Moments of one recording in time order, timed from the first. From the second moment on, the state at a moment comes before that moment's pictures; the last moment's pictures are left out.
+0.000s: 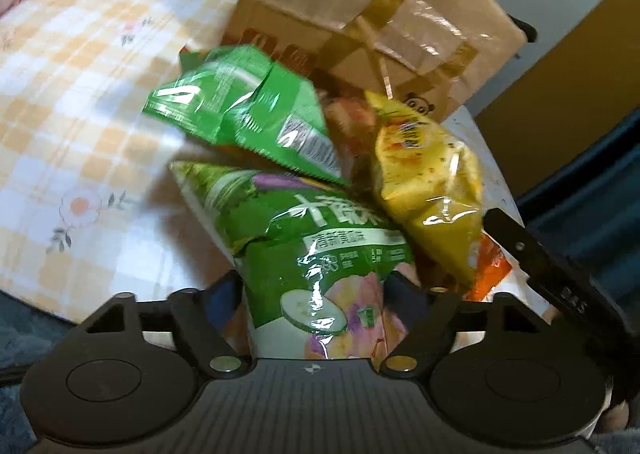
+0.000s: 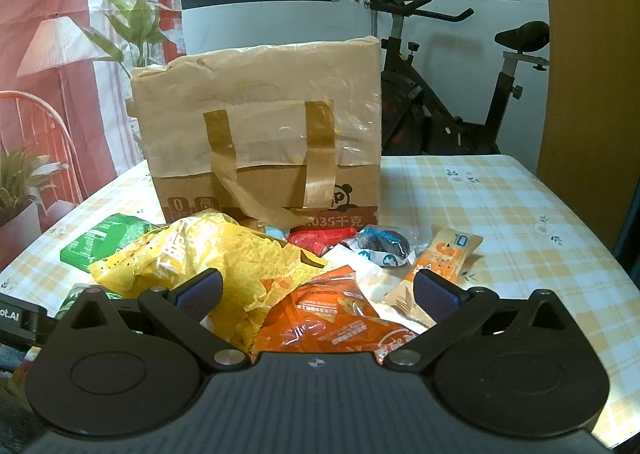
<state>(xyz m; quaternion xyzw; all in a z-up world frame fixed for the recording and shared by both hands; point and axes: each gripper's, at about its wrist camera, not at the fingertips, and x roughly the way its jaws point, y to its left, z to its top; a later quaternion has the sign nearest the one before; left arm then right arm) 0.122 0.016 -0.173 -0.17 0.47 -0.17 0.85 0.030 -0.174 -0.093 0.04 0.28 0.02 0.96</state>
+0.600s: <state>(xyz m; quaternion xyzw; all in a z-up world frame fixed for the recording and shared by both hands) 0.070 0.035 -0.103 -0.16 0.32 -0.11 0.93 0.027 -0.168 -0.091 0.03 0.27 0.04 0.96</state>
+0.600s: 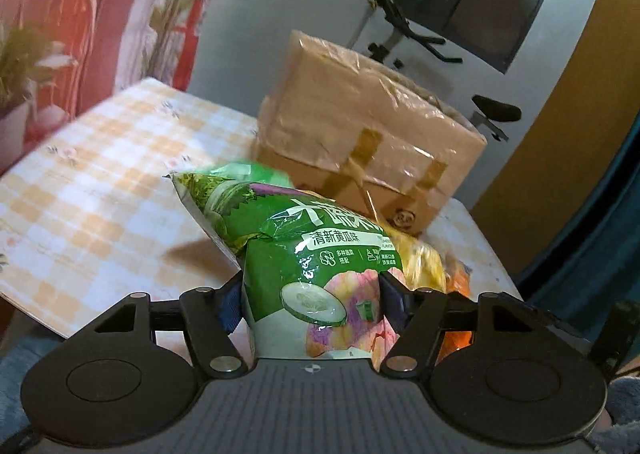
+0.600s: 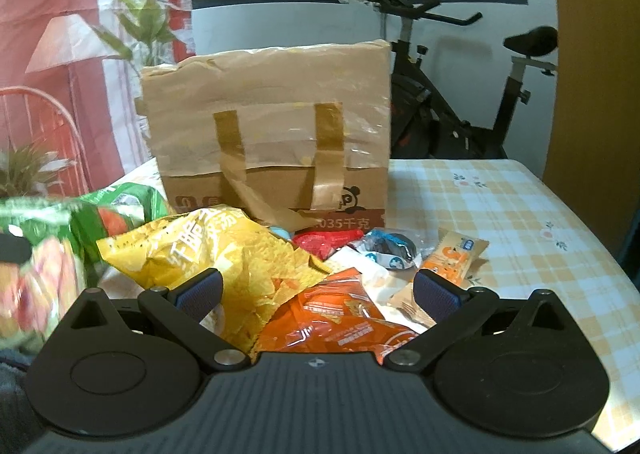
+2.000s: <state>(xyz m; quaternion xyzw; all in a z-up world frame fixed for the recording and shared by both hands) 0.051 0.069 -0.096 -0.11 0.27 0.05 0.96 0.088 -0.074 -0.141 -0.15 0.38 0.26 0.87</state>
